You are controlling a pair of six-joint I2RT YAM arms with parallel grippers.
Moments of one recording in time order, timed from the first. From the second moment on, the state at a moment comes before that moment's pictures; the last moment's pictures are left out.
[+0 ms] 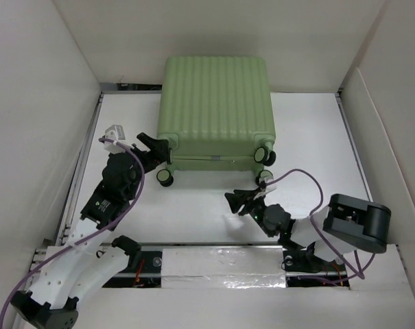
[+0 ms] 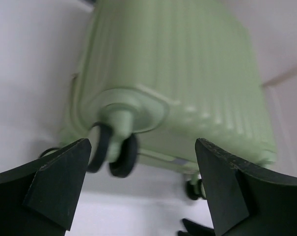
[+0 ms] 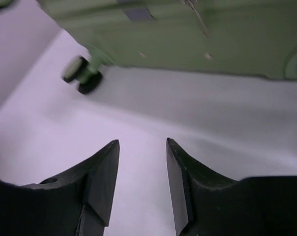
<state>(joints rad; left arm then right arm) -0.52 0.69 0.78 -0.25 -0.34 -0.74 1.11 1.51 0.12 1.31 0.55 0.52</state>
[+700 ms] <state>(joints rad) -0.48 0.97 0.80 -0.35 -0.25 -0.62 1.04 1.01 0.23 0.78 0.56 0.47</state>
